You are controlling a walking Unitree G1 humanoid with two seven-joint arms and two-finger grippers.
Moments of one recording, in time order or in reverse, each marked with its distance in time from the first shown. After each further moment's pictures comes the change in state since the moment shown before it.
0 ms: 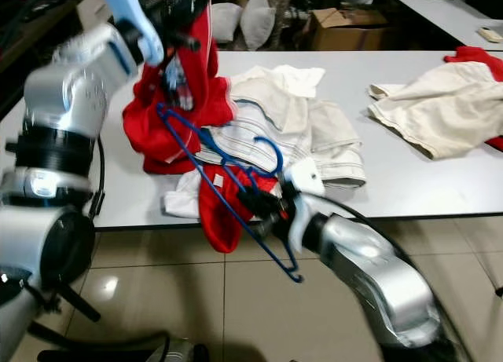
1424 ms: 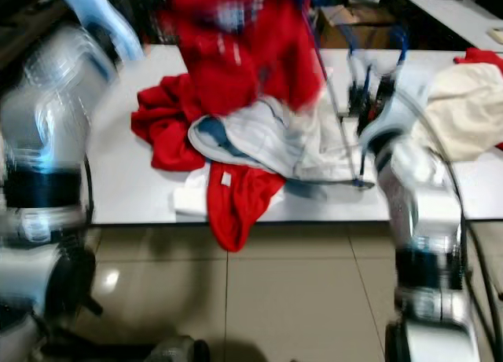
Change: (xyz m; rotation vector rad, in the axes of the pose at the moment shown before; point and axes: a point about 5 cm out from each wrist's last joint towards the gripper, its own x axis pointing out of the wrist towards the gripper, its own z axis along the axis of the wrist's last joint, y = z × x) left arm -0.036 -0.013 0.000 0.052 -0.108 0.126; right arm -0.031 -0.110 0.070 -0.066 -0.307 -0.673
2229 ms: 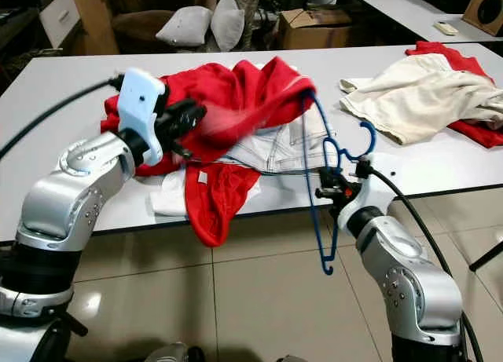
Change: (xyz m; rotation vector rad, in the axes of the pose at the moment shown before) left arm -0.050 -0.006 -0.082 0.062 0.356 -0.024; right arm -0.065 0.030 -0.057 0.190 0.287 0.084
